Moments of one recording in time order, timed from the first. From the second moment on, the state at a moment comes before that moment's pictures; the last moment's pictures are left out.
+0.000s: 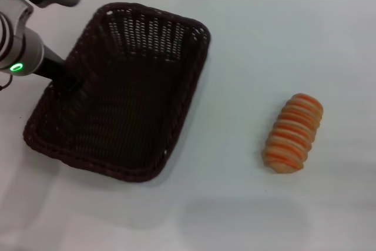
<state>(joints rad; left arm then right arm) -0.46 -2.06 -1.64 -1.51 2.87 -1.31 0.51 0.11 2.08 0.05 0.44 -1.25 -1.88 0.01</state>
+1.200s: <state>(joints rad) -0.99 -2.06 -2.05 -1.01 2.51 -1.71 1.42 0.08 2.08 0.02 0.46 -1.25 -1.94 0.01</state>
